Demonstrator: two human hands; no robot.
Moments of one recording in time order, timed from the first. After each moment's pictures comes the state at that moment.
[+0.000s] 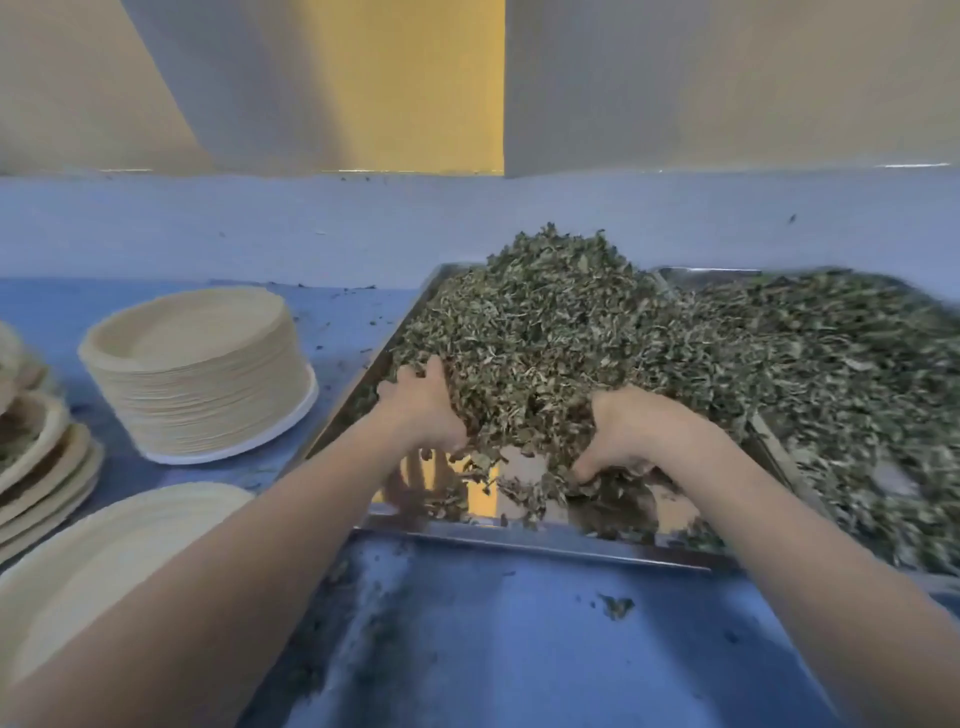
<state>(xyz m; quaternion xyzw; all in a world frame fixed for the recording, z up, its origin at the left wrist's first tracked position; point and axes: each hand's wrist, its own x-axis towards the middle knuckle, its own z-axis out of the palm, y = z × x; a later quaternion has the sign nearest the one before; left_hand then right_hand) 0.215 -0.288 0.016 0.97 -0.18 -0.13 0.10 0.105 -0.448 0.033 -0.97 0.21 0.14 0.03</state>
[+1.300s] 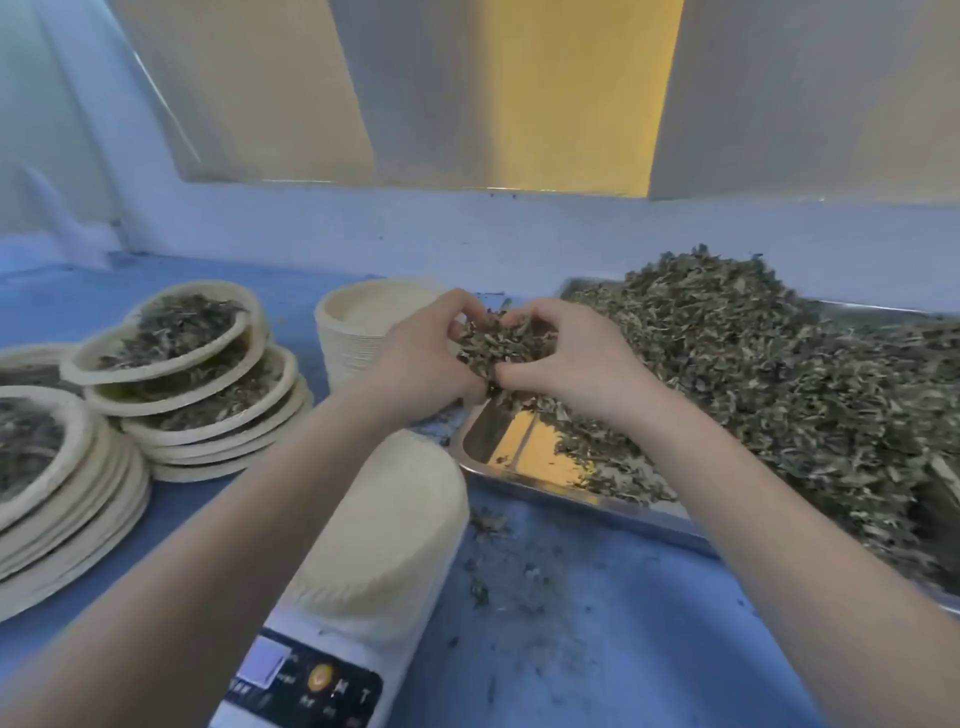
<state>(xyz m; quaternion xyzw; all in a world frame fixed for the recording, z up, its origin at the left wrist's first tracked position) 0.160 -0.144 0.079 0.87 -0.21 0.05 0.43 0.126 -0.299 0.079 -0.91 -0.08 -0.16 0.38</state>
